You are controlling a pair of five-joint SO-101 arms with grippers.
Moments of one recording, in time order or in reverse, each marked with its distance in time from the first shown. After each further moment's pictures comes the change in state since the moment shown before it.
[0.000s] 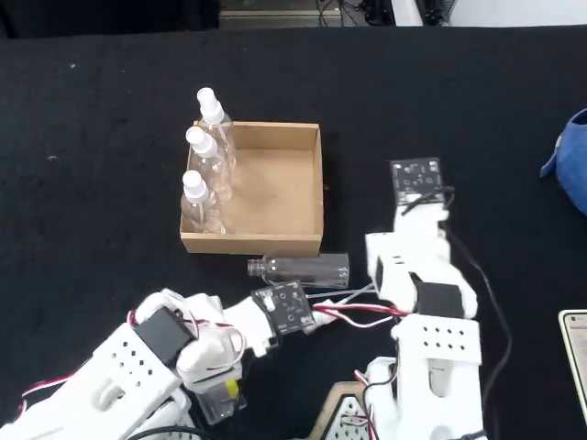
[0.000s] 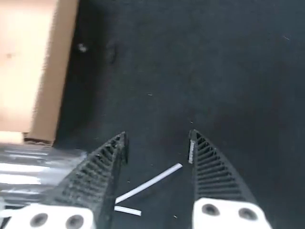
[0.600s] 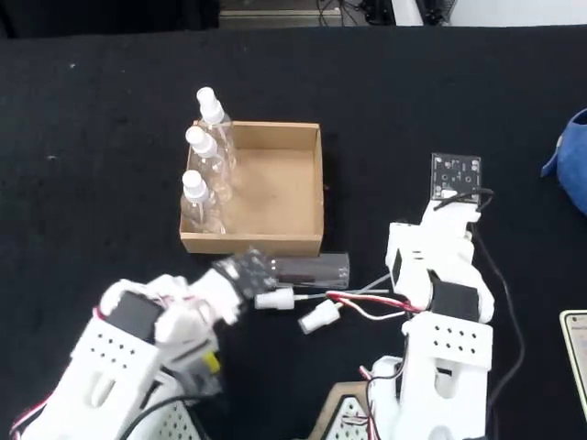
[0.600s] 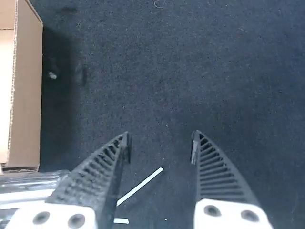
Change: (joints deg) left arm -22.7 -0.5 1.7 -1.2 -10.4; right arm 5.2 0.0 -2.6 -0.1 -4.2
